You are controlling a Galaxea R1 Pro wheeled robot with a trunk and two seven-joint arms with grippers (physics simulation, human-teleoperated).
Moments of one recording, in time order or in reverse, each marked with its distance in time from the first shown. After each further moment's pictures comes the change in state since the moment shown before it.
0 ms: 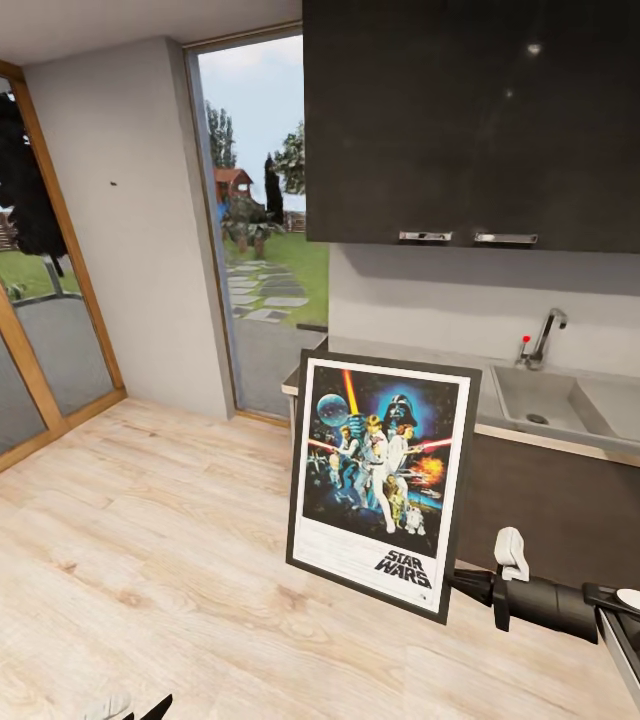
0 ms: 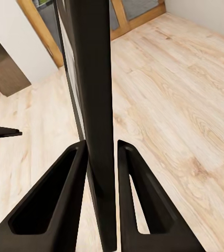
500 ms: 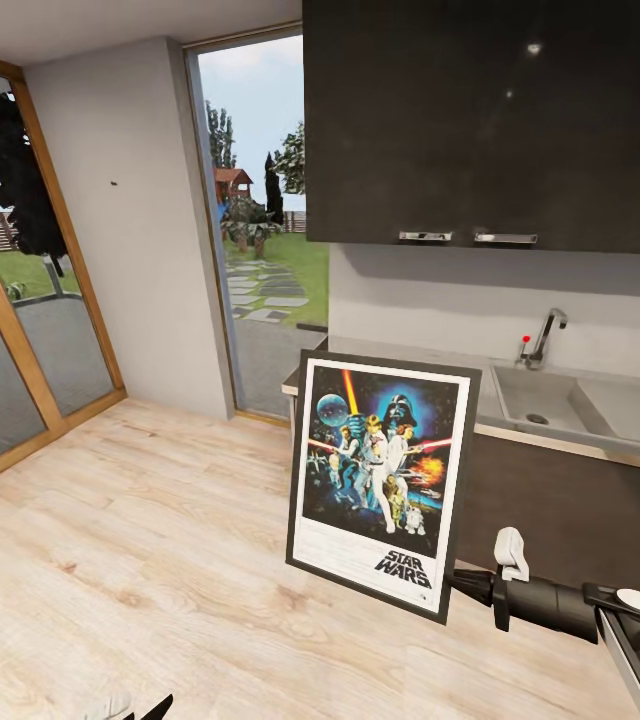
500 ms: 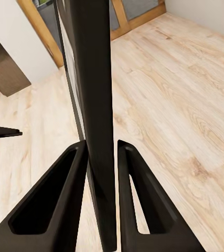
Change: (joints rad) left arm 0.000 -0.001 -0.001 0.000 0.000 0.000 0.000; right arm 0.000 0.000 0.000 0.000 0.000 0.000 0.000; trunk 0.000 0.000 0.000
